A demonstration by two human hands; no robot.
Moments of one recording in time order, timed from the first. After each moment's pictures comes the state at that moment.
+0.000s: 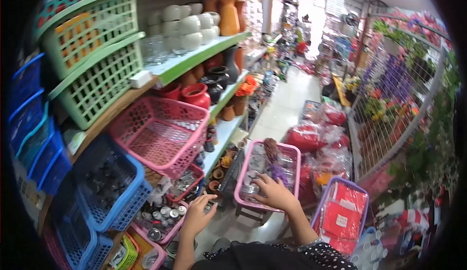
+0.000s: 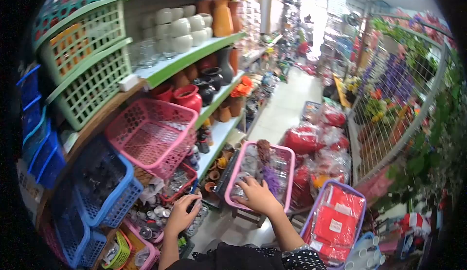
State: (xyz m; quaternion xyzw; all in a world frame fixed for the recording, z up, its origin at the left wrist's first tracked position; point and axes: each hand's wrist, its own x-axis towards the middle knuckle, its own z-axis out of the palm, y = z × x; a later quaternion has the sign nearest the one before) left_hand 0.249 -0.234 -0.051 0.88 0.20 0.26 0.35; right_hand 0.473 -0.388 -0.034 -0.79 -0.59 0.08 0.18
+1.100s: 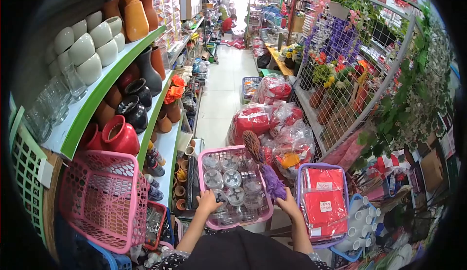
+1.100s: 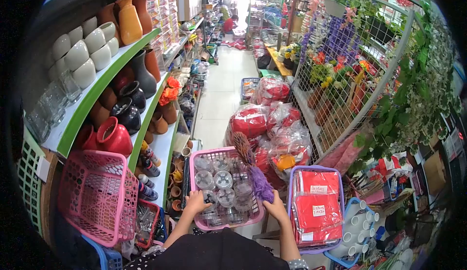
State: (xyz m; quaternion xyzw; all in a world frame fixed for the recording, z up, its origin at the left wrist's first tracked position) left_hand 0.515 -0.173 -0.226 0.97 0.14 -0.14 0.16; right_hand 0.576 -0.501 -0.194 -0.85 -0.01 0.13 0.51
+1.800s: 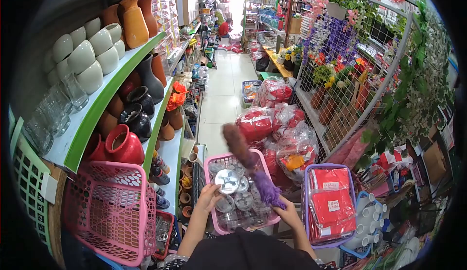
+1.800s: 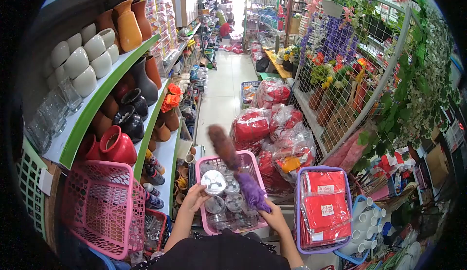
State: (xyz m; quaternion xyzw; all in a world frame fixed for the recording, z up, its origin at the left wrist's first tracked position) left_hand 0.539 -0.136 -0.180 0.38 0.20 -0.04 0.90; right_hand 0.539 -0.451 -0.158 -0.79 -0.09 0.07 0.61
